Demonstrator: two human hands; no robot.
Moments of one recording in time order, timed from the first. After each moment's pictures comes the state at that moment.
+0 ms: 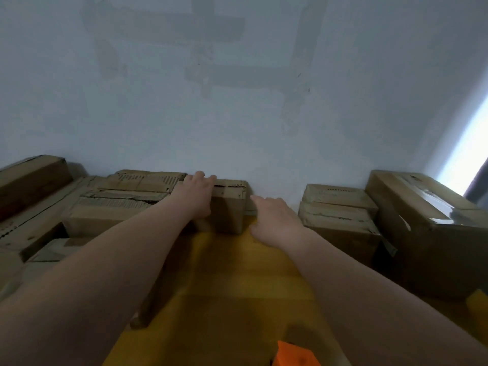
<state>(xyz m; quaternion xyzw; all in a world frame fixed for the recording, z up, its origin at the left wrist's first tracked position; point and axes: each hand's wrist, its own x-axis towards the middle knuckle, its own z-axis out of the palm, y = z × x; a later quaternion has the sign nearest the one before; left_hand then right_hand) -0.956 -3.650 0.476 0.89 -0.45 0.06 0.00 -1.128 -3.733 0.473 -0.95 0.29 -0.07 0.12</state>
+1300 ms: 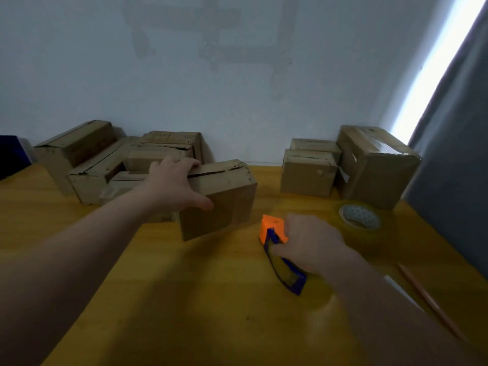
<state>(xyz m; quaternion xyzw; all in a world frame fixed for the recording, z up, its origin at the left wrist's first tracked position) -1.127 -3.444 0.519 0.90 -0.41 -0.02 0.13 -1.335 -3.569 0.484 -0.91 0.39 0.07 0.11</state>
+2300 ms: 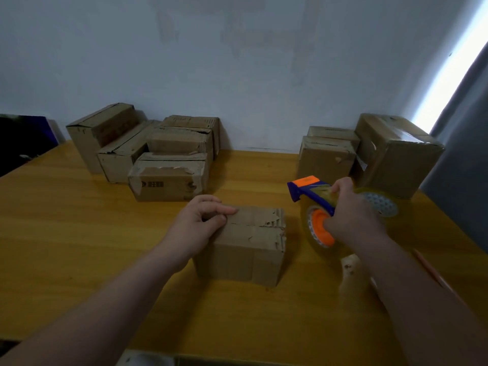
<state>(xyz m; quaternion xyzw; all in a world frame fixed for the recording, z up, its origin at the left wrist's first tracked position) -1.187 -3.384 0.442 0.75 -0.35 -0.18 0.53 -1.355 -3.586 0.466 -0.86 0.47 -0.14 0.17</state>
